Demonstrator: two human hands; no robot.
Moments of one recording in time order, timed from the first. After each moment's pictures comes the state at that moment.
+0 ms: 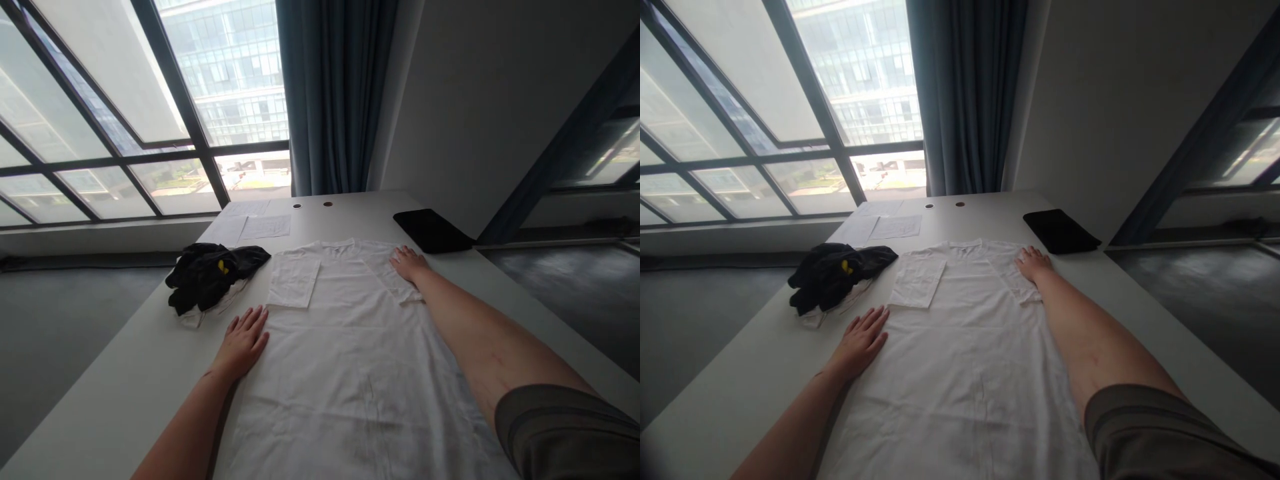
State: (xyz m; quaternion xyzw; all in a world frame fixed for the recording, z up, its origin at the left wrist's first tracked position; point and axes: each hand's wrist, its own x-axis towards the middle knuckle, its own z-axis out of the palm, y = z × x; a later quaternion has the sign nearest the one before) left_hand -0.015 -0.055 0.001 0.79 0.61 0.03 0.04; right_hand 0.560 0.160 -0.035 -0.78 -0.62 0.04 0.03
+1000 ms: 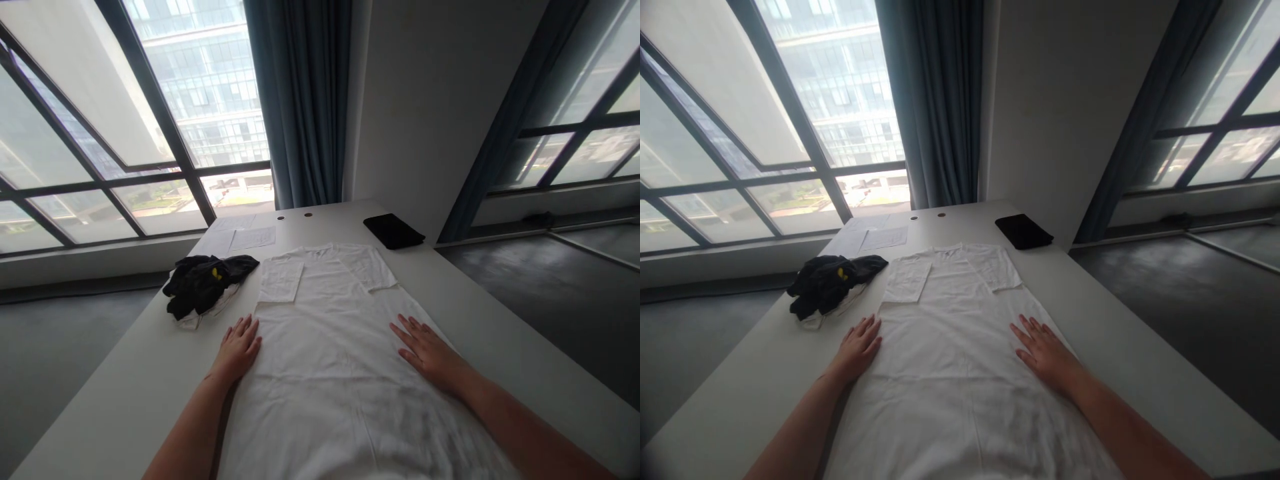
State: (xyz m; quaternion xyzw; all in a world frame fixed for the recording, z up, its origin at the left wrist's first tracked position) left_hand -0.014 -0.090 0.000 0.79 0.61 0.04 0.05; right_hand 0.527 -0.195 -0.028 -0.64 -0.77 0.06 0.05
